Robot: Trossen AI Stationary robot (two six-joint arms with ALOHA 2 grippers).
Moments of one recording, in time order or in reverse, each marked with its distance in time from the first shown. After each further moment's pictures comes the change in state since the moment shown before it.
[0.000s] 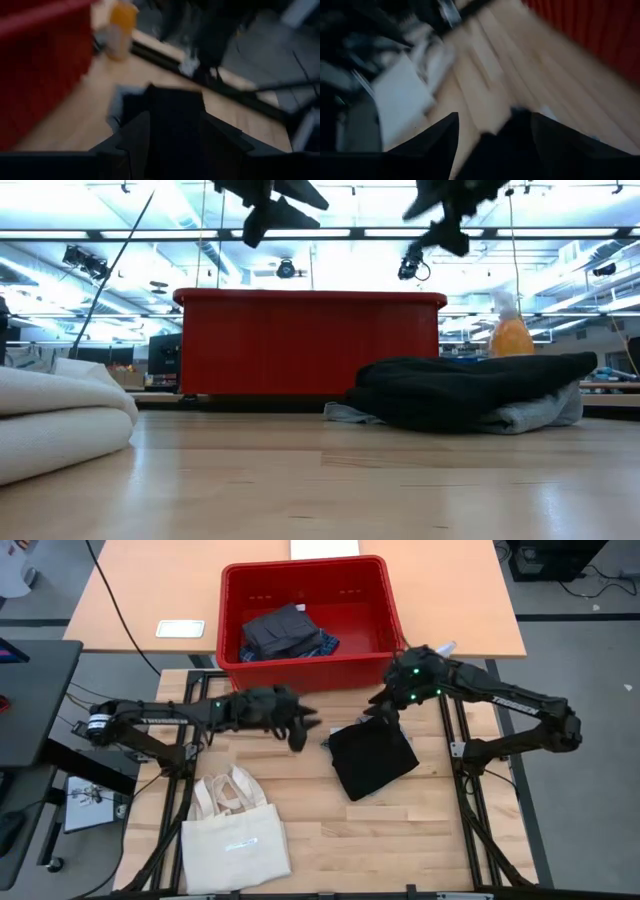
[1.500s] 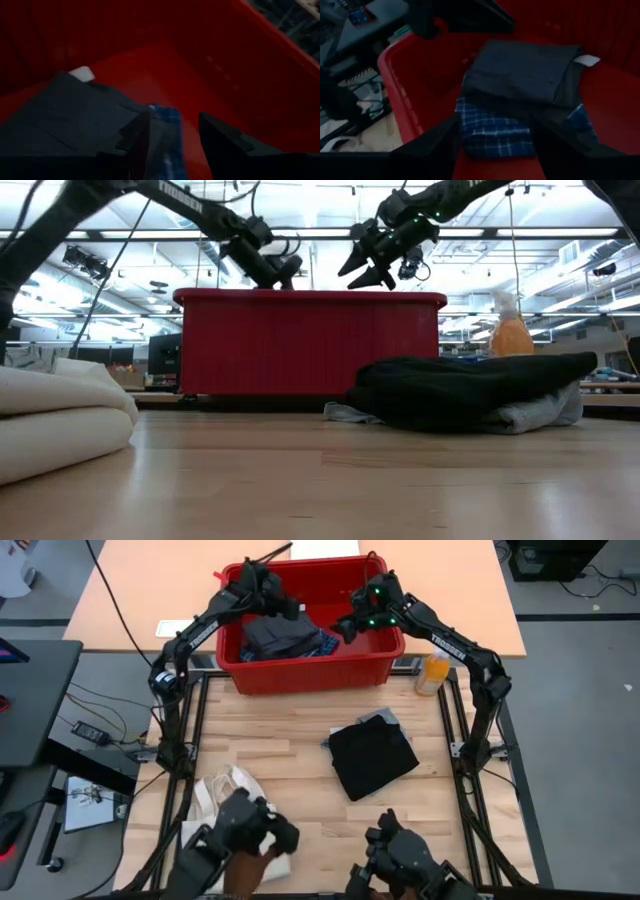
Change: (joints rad) left arm 0.873 0.669 0.872 -0.434 0.370 0.126; right arm -0.405 0.676 0.646 0.172 -0.076 -0.217
